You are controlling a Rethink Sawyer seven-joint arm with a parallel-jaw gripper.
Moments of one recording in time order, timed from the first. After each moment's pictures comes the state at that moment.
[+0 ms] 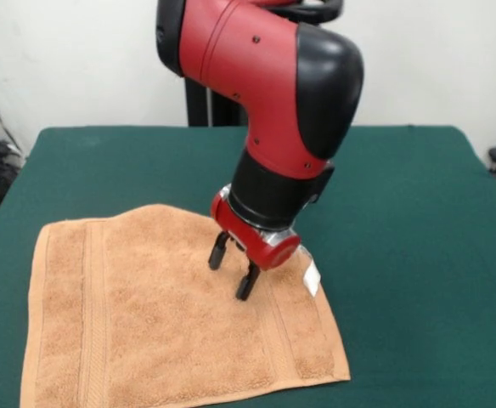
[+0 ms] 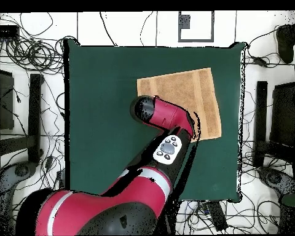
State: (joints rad) arm 0.13 -0.14 -0.51 1.29 0.40 0.46 2.29
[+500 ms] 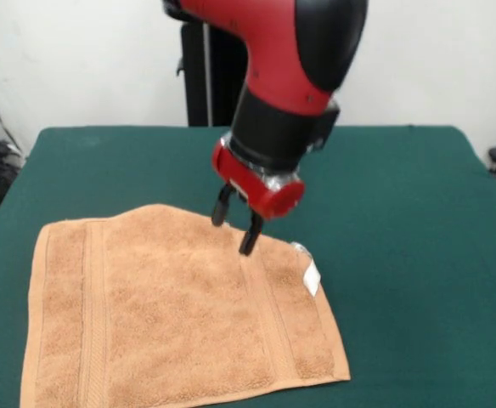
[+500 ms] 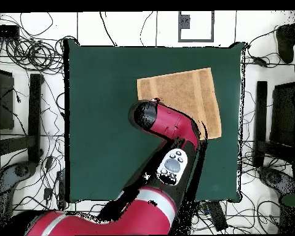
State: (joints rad) arm 0.13 -0.32 -0.49 1.44 0.37 0.46 2.29
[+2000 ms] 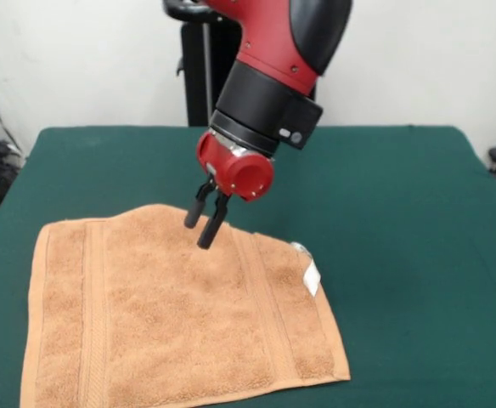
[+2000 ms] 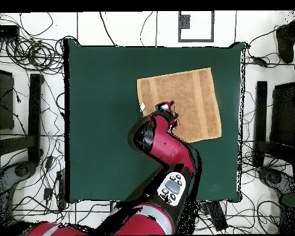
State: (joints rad) arm 0.14 -0.34 -0.46 1.68 0.50 -0.12 2.55
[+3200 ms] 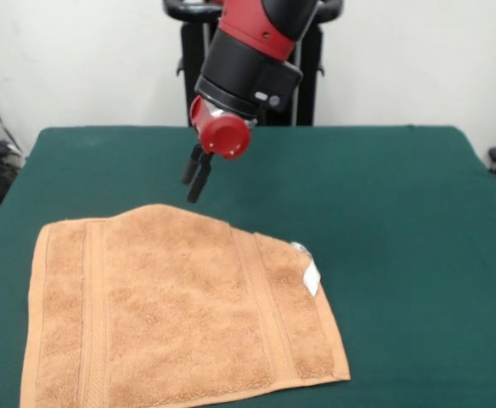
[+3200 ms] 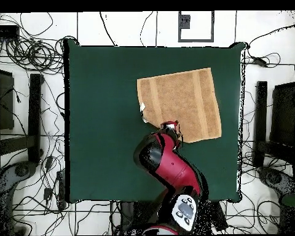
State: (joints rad) arm 0.09 -0.45 -0.41 1.88 0.52 -0.13 2.56
